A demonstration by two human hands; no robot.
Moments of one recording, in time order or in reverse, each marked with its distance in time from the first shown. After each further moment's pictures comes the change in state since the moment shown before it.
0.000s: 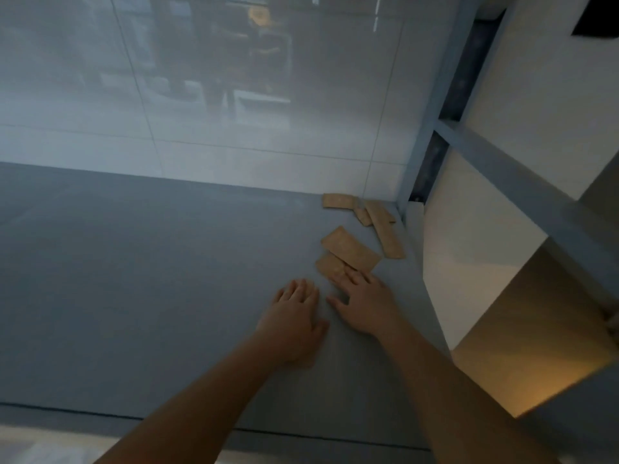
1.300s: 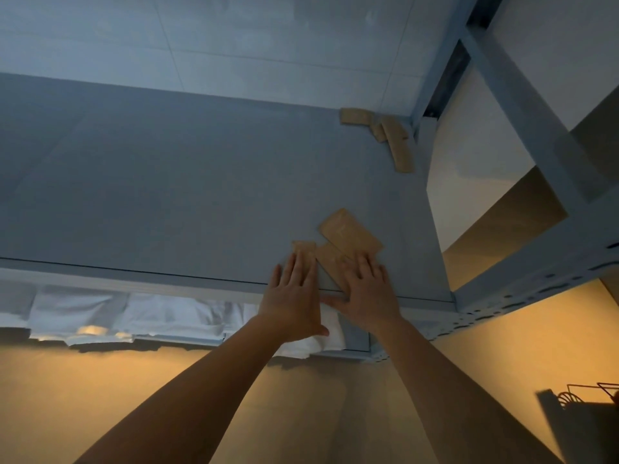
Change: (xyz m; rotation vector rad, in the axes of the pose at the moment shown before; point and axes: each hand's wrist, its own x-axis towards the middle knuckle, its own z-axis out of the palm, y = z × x) left_hand -0.183 0.023 -0.004 -0.016 -0.219 -0.067; right_hand -0.187 -0.089 0.003 0.066 -0.228 0.065
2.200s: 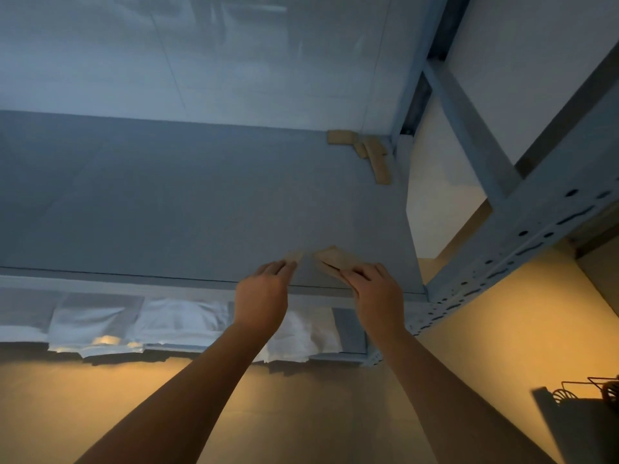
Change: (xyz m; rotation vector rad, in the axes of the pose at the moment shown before) left_hand -0.077 0.014 -0.082 -0.070 0.587 0.007; right_hand -0.079 -0.005 -0.060 0.168 0.715 -0.177
